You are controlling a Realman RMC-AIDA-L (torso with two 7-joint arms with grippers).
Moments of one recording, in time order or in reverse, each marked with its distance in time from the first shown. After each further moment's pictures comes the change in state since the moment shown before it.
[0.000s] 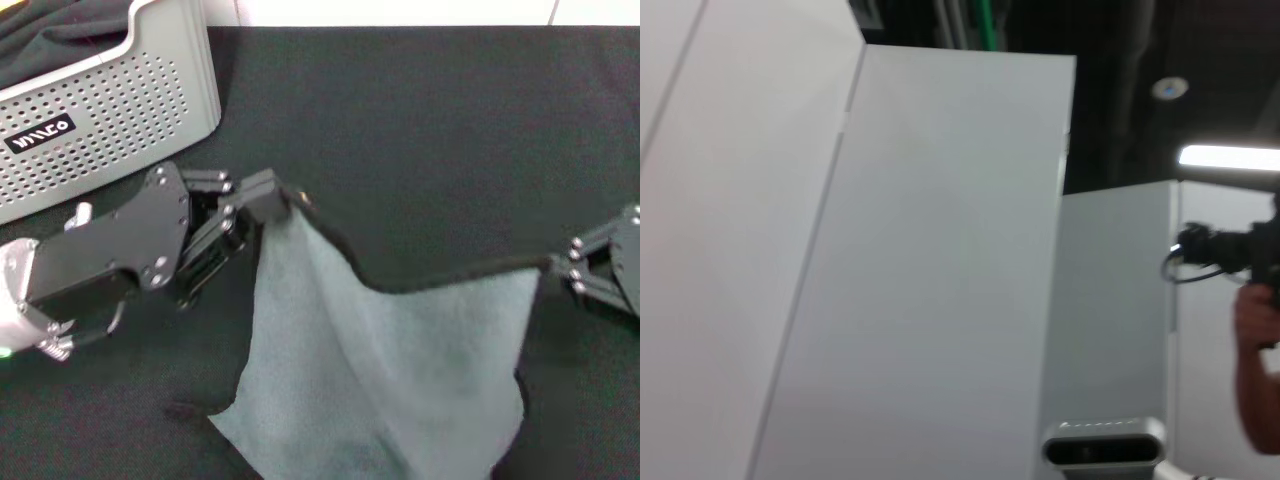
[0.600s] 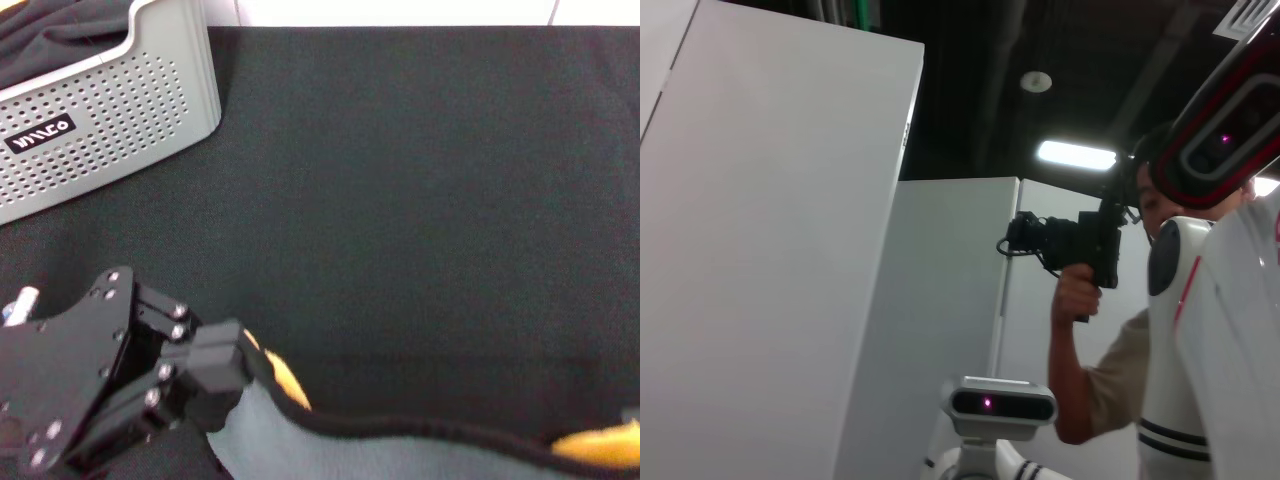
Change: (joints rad) left arm 0.334 0.004 0.127 0.629 -0.024 0.063 -0.363; right arm -0.189 0.000 0.029 -0.376 0.242 -0.326 0.114
